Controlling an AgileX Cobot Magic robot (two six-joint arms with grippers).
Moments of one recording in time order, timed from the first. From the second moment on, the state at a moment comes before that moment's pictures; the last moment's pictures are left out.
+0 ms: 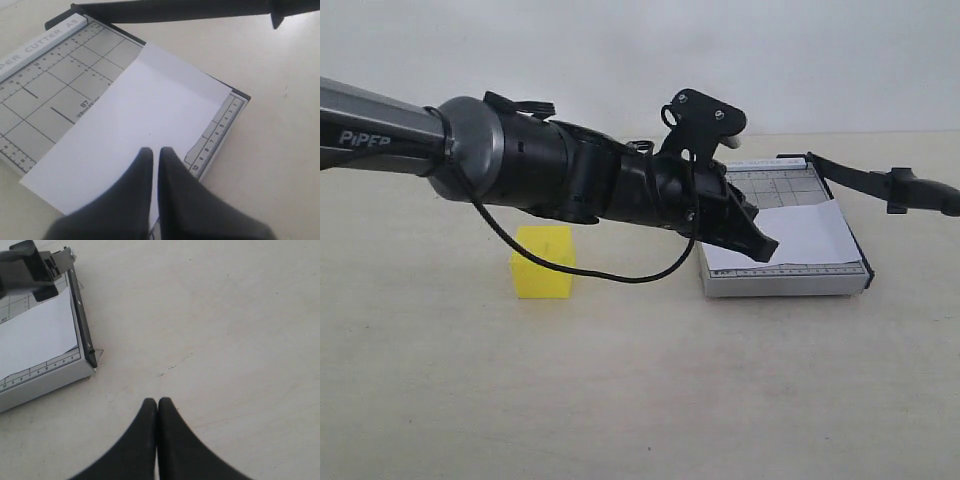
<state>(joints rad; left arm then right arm) -0.58 2.11 -1.38 -1.74 0.21 2.45 0.01 0.86 -0.15 1.10 -0.13 -0.73</state>
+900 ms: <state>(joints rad) -0.58 2.24 -1.50 -1.74 0.13 2.48 0.01 0.86 -0.15 1.10 -0.13 -0.73</state>
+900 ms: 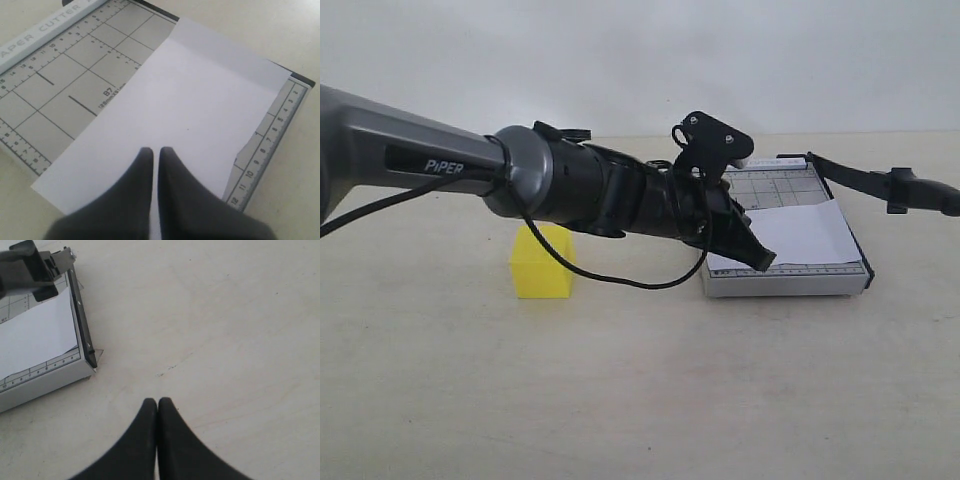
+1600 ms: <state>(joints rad) -0.58 2.31 -1.56 -1.74 0.14 2.48 0.01 0.86 -0.15 1.10 -0.13 -0.73</state>
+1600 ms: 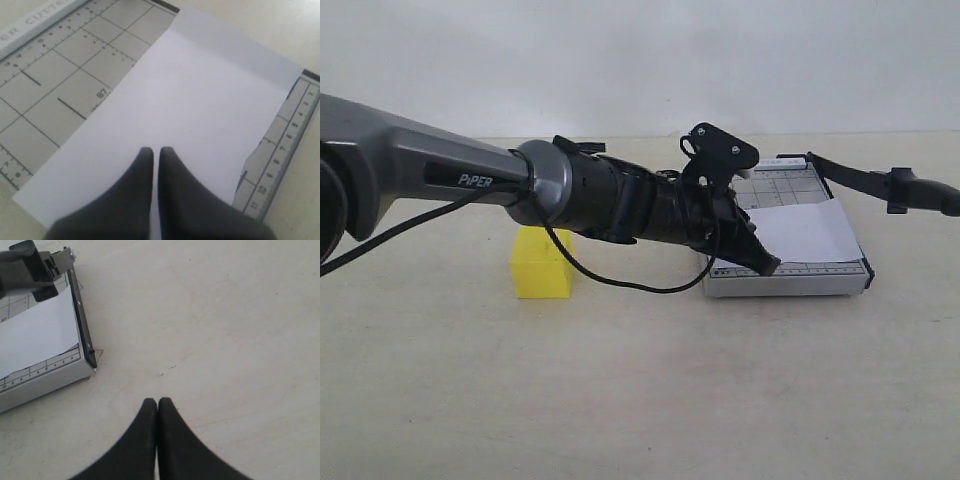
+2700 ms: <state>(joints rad) -0.60 2.25 -1.58 -1.68 -0.02 2.51 0.01 0.86 -0.15 1.10 -0.13 -0.73</state>
